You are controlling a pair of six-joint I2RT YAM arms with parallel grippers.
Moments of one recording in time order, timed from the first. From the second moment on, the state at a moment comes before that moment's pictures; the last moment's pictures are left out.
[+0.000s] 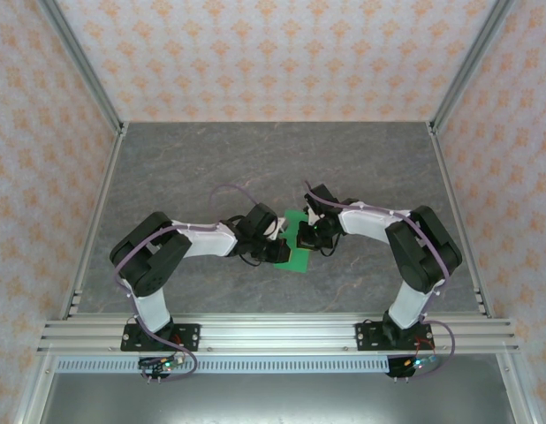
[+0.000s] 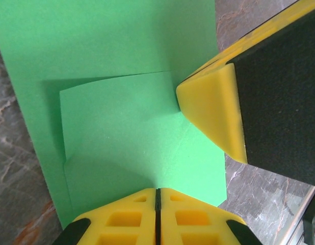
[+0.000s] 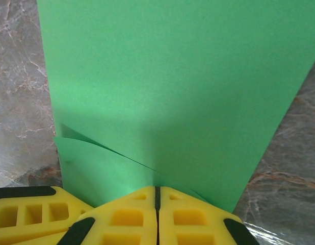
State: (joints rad) left arm -0.71 1.79 0.86 -0.07 0.45 -0.62; right arm 0.56 1.73 0.94 -0.48 -0.37 0.61
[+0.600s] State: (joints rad) left arm -0.71 1.69 0.71 0.00 0.43 -0.60; right arm 0.56 1.74 0.96 -0.50 -0.36 0.61
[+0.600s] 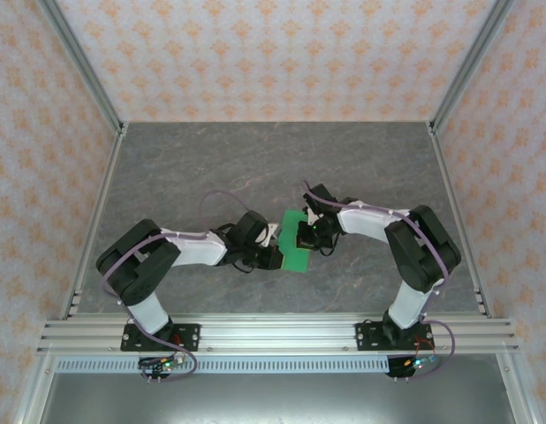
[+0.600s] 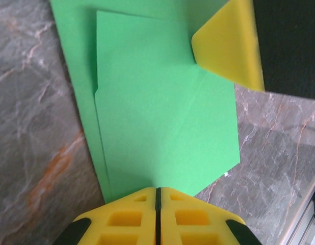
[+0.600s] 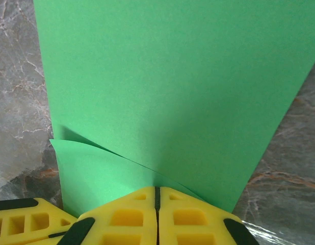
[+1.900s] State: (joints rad) left arm -0.67 1.44 0.74 -0.12 0.10 -0.70; right arm 0.48 1.40 0.63 -0.18 -0.43 0.82
